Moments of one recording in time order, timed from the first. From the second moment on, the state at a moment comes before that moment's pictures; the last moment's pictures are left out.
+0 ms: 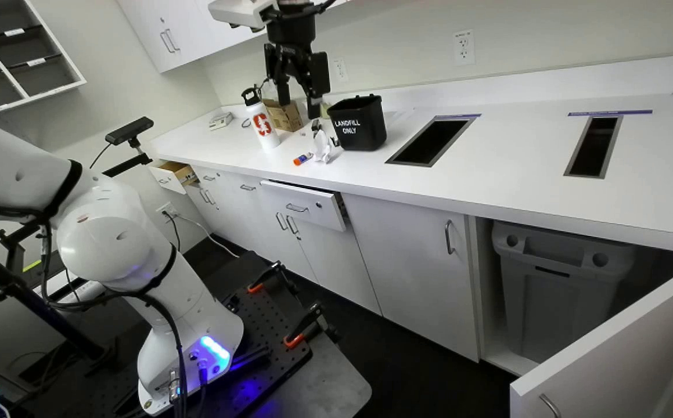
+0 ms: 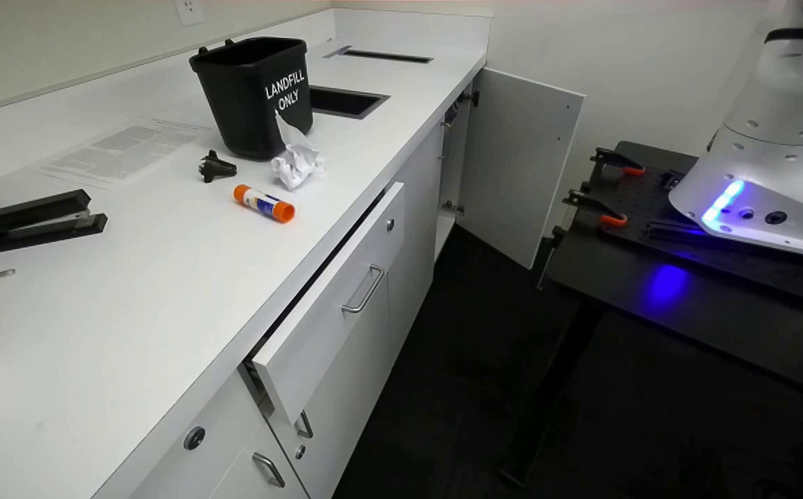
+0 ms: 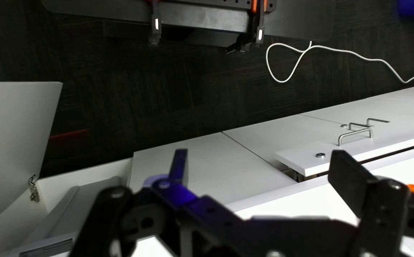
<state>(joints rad) 0.00 -0.46 -0.25 -2.24 0.07 1.59 -0.29</state>
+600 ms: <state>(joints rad) 0.01 -0.45 -0.18 -2.24 0.07 1.60 -0.30</state>
